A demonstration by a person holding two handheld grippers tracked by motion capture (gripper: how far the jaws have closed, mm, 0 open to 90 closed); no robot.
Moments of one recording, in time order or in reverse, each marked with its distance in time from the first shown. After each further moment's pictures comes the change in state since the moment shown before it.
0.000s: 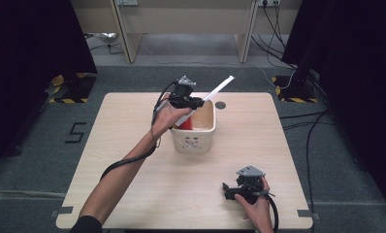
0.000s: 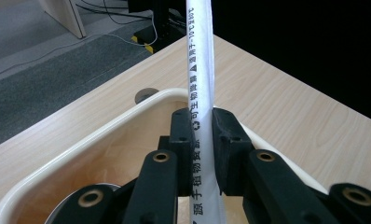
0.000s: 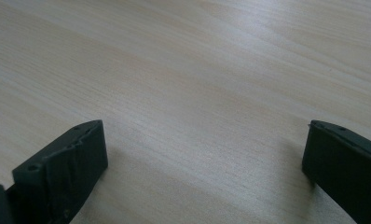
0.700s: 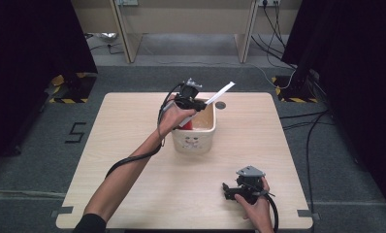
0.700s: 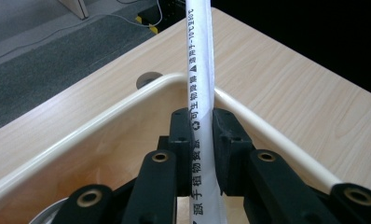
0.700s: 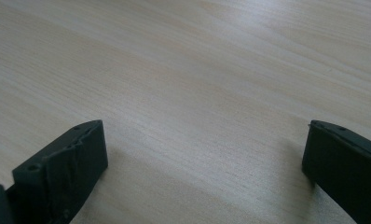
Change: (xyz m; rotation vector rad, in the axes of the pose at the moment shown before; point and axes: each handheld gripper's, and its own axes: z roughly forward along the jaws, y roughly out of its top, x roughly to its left) left arm -0.002 -0.002 0.024 0.091 0.028 0.010; right arm 0.000 0.000 0.000 0.000 0.001 -0.001
